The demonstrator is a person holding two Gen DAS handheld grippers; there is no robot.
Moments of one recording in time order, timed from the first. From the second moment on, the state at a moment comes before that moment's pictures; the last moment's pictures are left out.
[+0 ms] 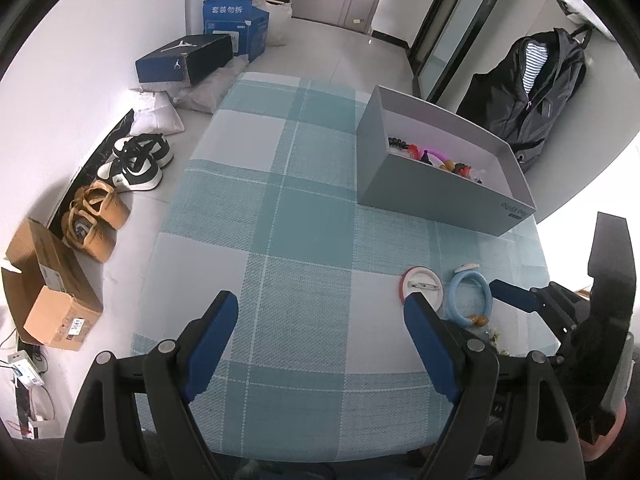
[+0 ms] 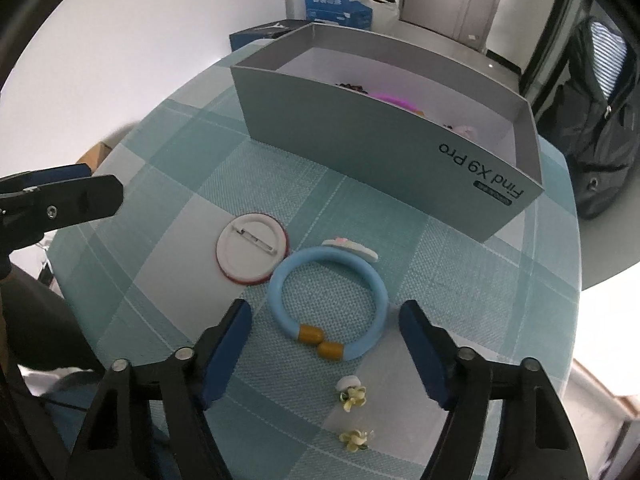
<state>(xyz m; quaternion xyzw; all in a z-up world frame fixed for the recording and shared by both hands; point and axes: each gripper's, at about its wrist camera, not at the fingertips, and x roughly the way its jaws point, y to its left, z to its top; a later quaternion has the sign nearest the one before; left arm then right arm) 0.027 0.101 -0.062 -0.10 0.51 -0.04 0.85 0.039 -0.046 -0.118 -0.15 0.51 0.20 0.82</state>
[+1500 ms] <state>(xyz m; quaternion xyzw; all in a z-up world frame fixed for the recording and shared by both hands) 0.050 0.026 -0.090 -0.01 0.56 -0.06 0.82 0.028 -0.174 -0.053 0.03 0.49 0.17 0.86</state>
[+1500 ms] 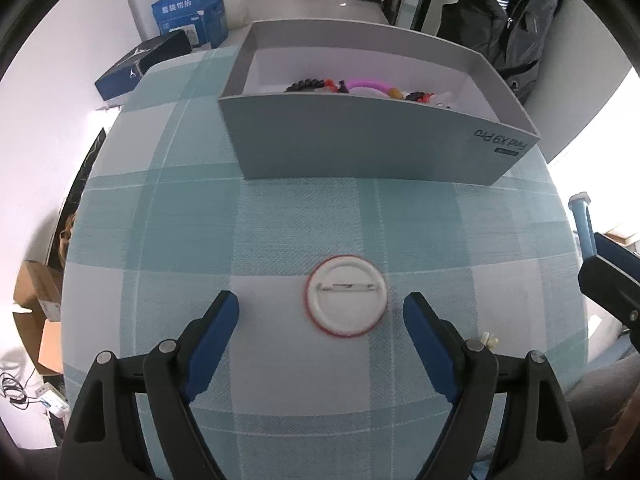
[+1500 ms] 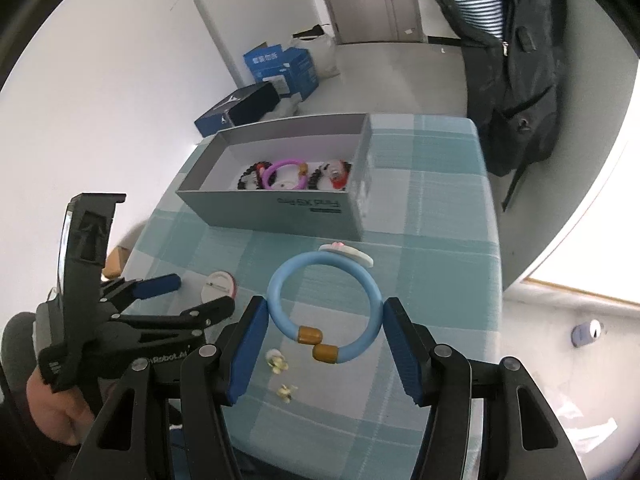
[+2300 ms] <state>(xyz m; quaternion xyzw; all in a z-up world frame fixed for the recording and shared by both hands) 0.049 0.020 -0.086 0.00 0.56 -0.08 0.83 0.022 -0.182 -0.044 0.05 0.48 0.18 0.86</state>
